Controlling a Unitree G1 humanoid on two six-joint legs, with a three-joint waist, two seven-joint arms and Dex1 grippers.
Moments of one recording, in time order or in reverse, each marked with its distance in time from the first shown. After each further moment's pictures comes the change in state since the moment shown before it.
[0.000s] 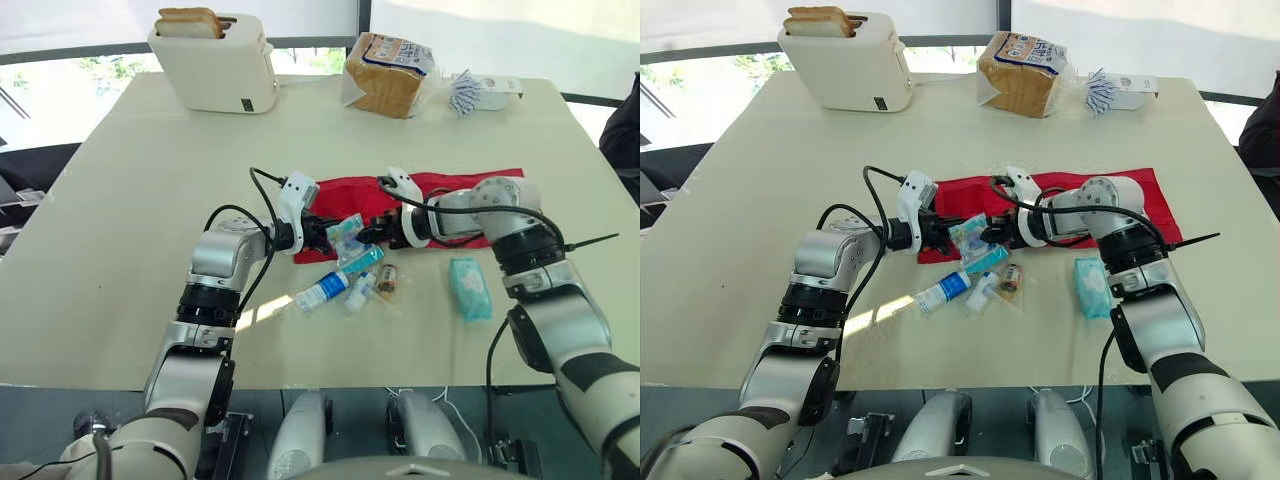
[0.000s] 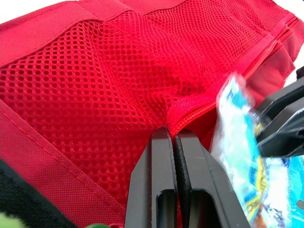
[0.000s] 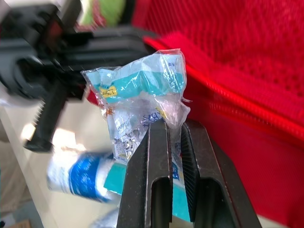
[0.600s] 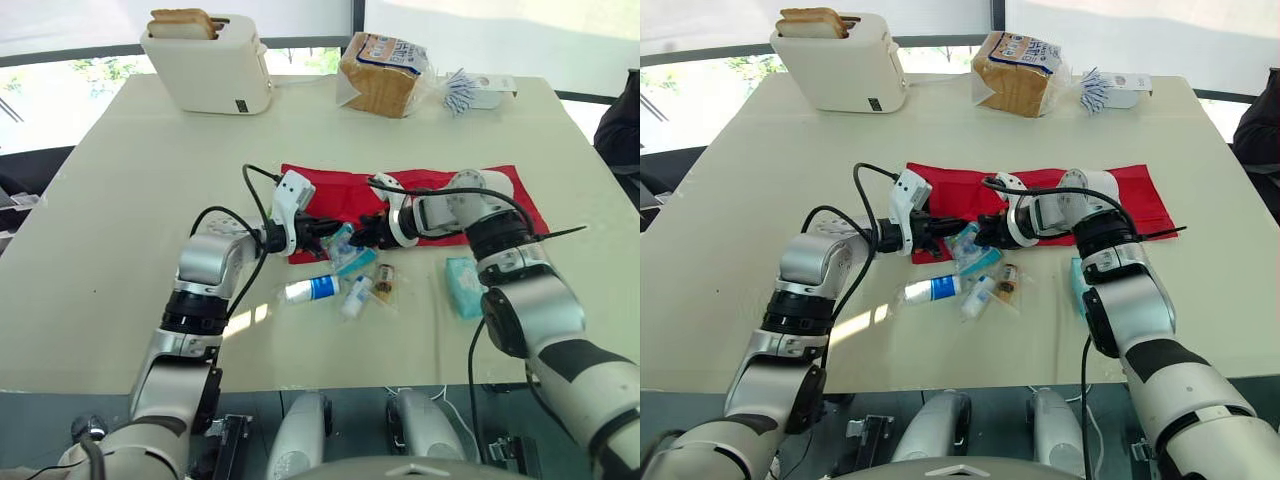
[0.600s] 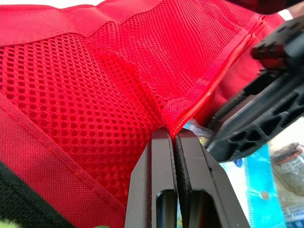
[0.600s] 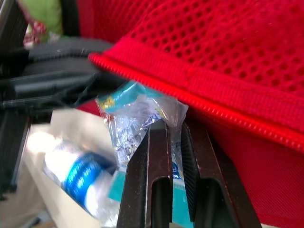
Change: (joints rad) left arm 0.052 0.076 -0.027 -0.112 -0.011 -0.020 -0.057; right arm -0.125 0.165 -0.220 0.313 -0.218 0.003 0.015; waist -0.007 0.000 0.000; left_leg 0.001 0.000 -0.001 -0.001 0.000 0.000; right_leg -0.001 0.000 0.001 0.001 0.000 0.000
